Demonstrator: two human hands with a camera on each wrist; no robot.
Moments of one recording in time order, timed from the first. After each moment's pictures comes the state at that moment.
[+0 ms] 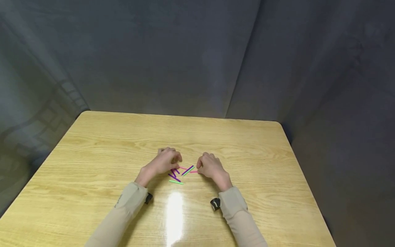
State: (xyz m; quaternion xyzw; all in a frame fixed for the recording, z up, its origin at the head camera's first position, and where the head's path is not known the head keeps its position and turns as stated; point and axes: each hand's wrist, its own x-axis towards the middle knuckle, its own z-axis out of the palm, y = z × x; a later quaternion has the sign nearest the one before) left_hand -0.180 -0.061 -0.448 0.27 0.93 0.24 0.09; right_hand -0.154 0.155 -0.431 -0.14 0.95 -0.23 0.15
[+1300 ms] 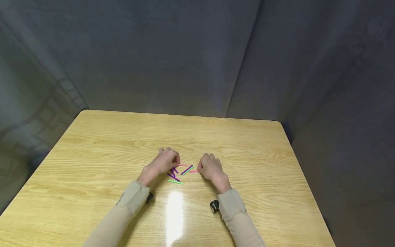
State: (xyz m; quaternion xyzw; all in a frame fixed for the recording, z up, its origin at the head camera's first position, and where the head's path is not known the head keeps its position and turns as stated) left_hand -0.180 -0.053 -0.454 0.27 0.93 0.25 0.04; right_hand -0.149 0.156 -0.441 -0.13 0.96 -0.21 0.12
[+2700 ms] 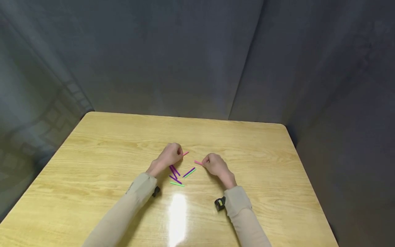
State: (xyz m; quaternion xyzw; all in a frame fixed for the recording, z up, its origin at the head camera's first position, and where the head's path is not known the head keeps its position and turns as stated) left_hand -0.209 -0.037 -0.453 0.14 0.93 0.32 0.08; right_hand -0.174 0.177 -0.453 -0.09 0.92 -0.35 0.15
